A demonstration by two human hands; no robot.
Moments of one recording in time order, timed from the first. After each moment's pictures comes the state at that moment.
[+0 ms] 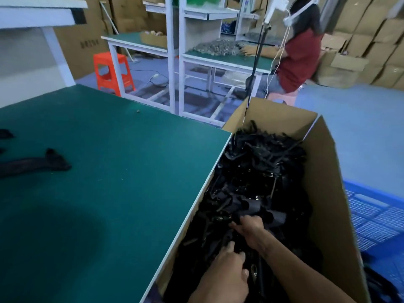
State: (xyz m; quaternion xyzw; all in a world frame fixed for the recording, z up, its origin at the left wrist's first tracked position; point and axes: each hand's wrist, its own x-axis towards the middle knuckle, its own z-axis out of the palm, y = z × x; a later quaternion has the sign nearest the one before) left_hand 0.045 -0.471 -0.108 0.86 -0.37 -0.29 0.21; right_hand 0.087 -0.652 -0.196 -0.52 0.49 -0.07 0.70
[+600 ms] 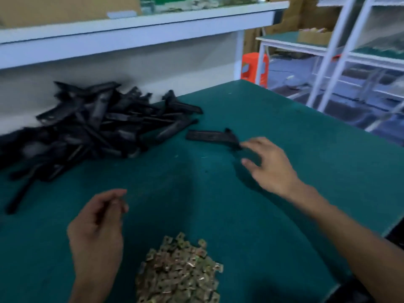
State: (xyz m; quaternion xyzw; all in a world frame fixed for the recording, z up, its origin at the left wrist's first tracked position) left_hand 0.081 -0.064 -0.038 0.71 0.18 0.32 0.60; right_hand 0.253 -0.359 -0.026 -0.92 -0.20 -0.13 0.32
